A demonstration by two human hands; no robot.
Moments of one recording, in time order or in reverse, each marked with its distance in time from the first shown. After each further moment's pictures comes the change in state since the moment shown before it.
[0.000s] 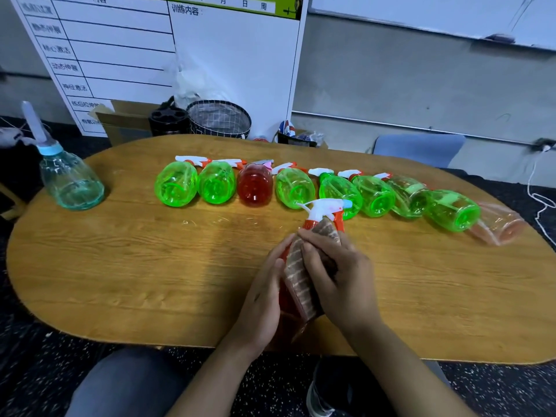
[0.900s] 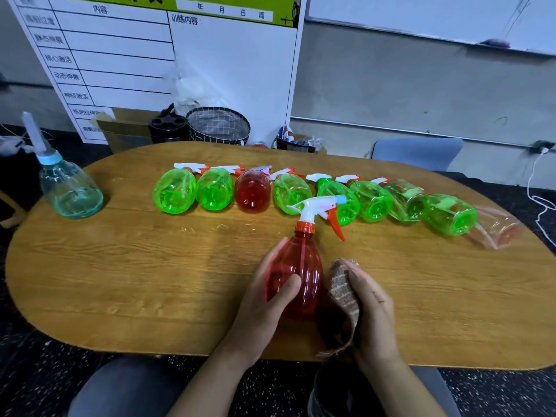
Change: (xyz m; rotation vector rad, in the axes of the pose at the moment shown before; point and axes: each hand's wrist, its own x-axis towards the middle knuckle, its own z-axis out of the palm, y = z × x) left_hand -0.003 0.011 -0.002 0.012 -0.055 -0.008; right_hand -0.042 0.040 -0.010 1.019 0.156 0.696
